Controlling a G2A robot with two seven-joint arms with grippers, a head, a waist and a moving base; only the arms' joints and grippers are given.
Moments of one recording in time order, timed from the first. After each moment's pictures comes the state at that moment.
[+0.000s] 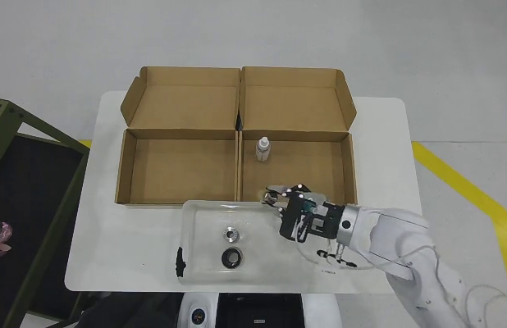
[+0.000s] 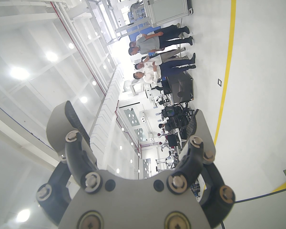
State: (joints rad) left arm -0.36 -0.19 -0.39 -1.44 1.98 -0.36 0.13; right arm -1.34 -1.06 1.21 -2.16 -1.26 -0.70 0.43
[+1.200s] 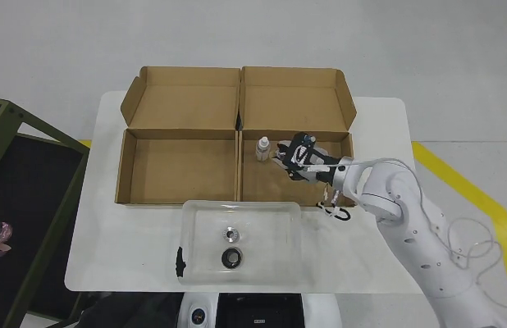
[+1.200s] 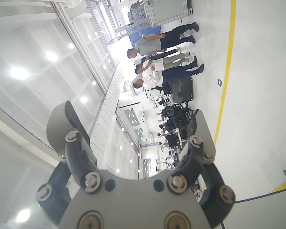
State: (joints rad) left arm -0.36 -0.19 -0.39 -1.44 1.98 -0.36 0.13; right arm -0.99 -1.10 1.10 -1.77 -1.07 -0.61 0.58
